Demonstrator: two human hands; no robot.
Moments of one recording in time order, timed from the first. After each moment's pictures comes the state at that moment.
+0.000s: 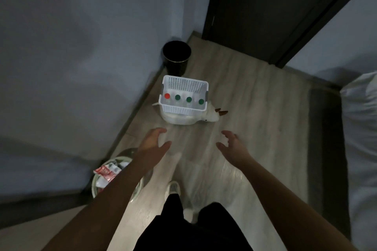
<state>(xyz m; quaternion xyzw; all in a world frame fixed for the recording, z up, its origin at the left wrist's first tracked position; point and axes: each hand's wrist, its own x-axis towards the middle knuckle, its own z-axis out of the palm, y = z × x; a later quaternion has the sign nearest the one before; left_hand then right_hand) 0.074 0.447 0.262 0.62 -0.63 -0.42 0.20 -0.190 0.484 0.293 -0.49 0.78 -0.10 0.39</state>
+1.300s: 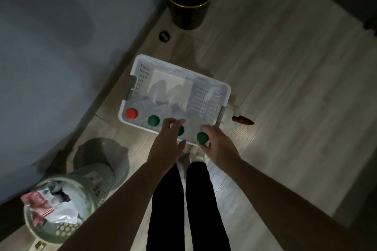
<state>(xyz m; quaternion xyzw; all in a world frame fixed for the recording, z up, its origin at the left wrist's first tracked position) -0.109 0.144 -0.047 0.67 -0.59 -0.45 0.07 -0.290 0.142 -0.067 -0.68 0.59 -0.02 0.44</state>
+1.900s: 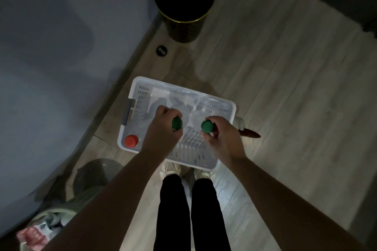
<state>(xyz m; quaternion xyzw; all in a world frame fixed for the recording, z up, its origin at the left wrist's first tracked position) -0.085 0.053 -0.058 0.66 -0.65 -0.37 0.11 -0.274 0.071 -0.080 -0.60 0.66 -0.15 0.42</state>
